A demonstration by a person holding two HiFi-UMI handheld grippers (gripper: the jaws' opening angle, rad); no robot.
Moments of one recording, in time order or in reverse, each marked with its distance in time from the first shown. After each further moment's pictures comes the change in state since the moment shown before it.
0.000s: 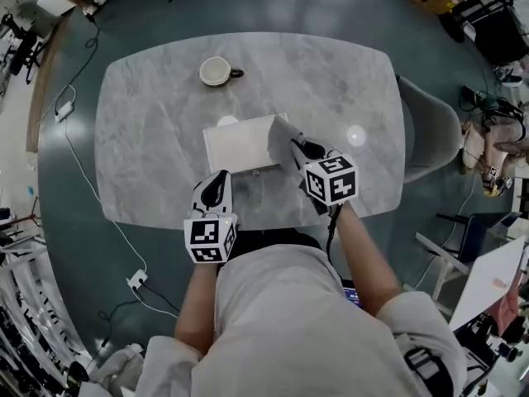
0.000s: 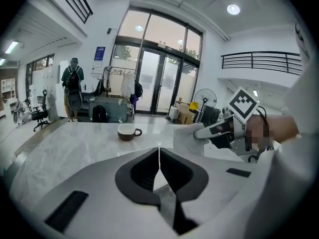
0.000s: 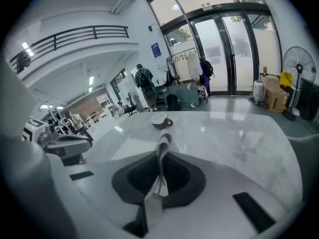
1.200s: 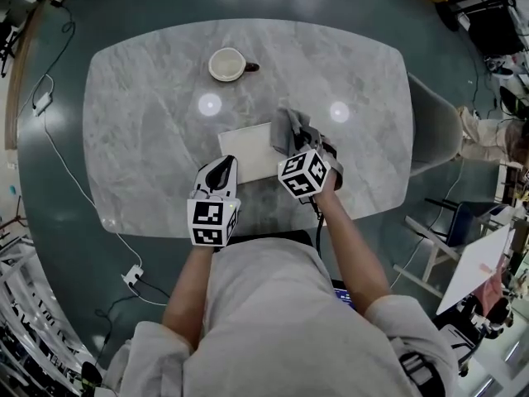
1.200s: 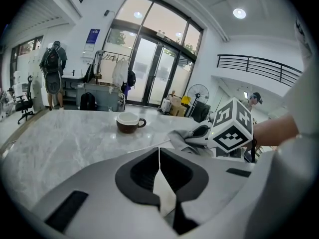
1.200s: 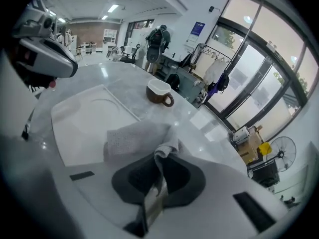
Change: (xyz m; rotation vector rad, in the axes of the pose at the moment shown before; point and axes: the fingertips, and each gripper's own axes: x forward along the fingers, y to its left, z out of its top) left arm 0.064 0.074 -0.018 -0.023 0.099 -0.162; right arm 0.114 -0.012 -0.014 -0.580 0.306 -0.397
